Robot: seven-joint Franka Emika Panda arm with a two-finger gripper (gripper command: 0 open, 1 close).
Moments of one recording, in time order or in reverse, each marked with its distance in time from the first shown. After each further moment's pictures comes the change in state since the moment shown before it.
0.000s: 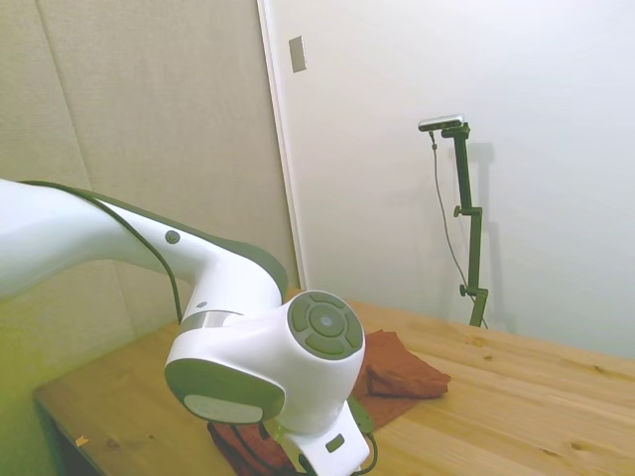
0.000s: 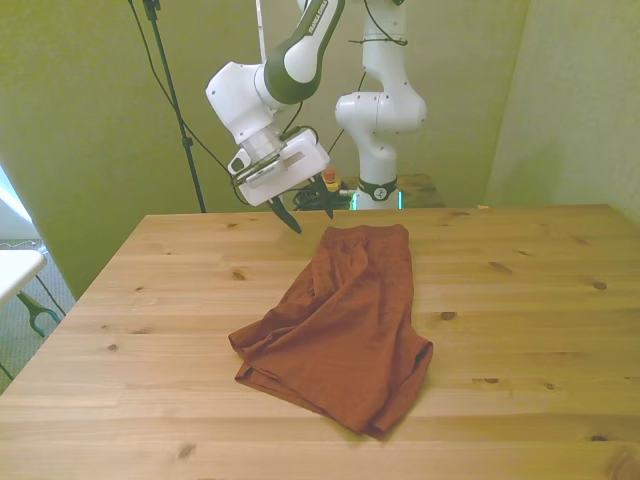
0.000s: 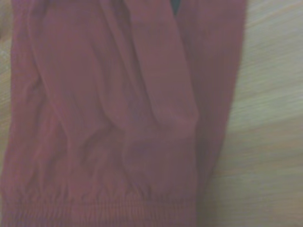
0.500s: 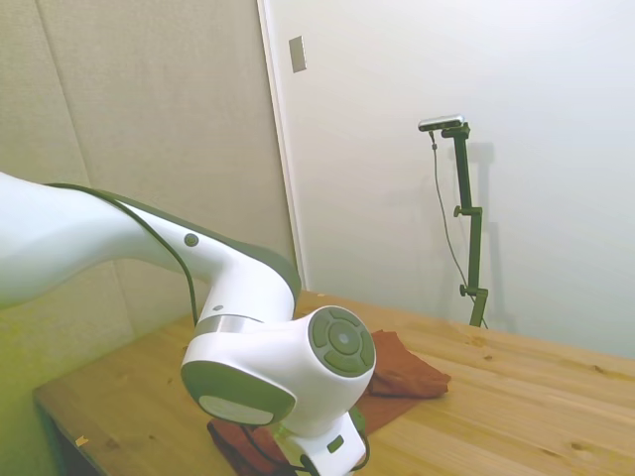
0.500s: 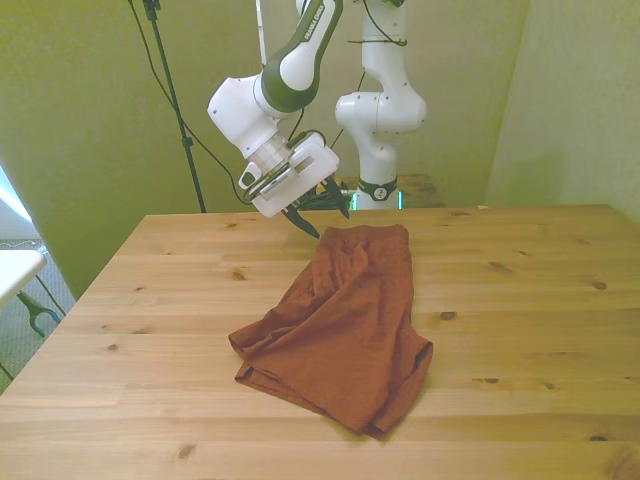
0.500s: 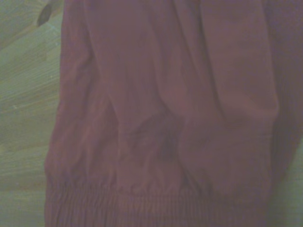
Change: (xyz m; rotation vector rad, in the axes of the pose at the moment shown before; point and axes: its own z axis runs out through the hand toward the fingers) arm -0.002 -0.010 0.017 0.037 -0.107 -0.059
